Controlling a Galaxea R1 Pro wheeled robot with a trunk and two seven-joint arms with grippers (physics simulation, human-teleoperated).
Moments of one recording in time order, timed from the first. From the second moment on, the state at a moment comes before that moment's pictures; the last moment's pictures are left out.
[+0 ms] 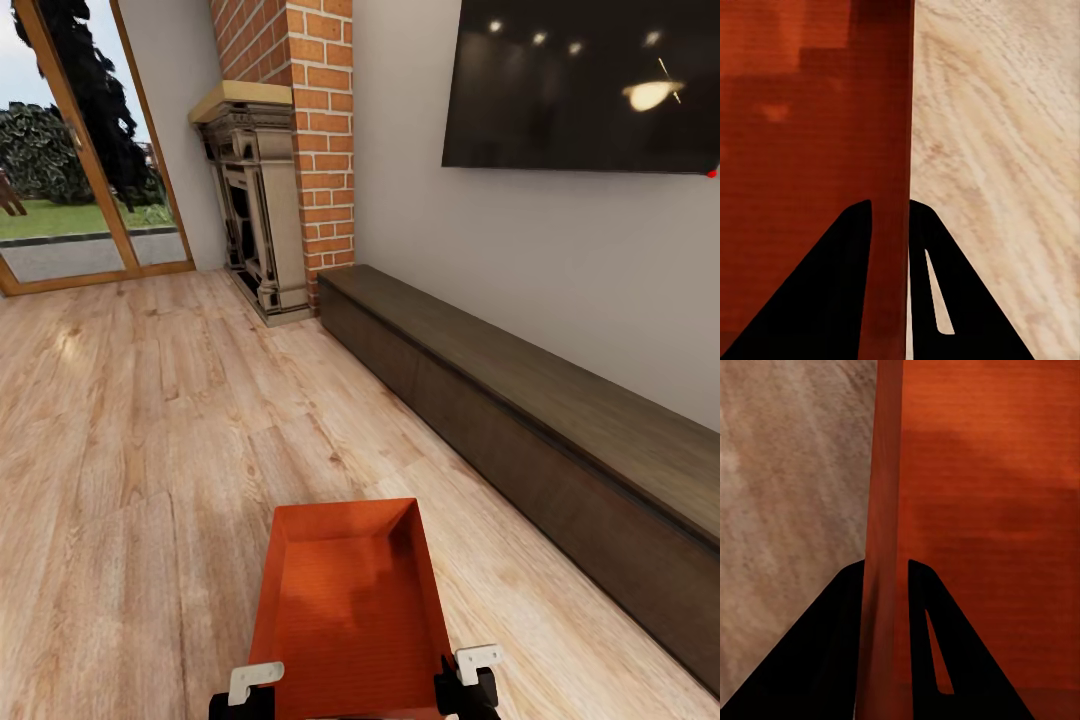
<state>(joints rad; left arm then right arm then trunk) -0.29 -0.07 -0.18 -0.36 0.17 -0.32 0.18 -0.38 0.08 0.11 -0.23 0.04 -0.39 -0.08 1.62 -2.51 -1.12</state>
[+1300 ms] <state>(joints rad) -0.29 -0.08 -0.18 -0.36 0.17 -0.32 0.19 -0.38 0.08 0.11 -0.23 0.04 -0.39 -0.08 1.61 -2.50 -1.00</state>
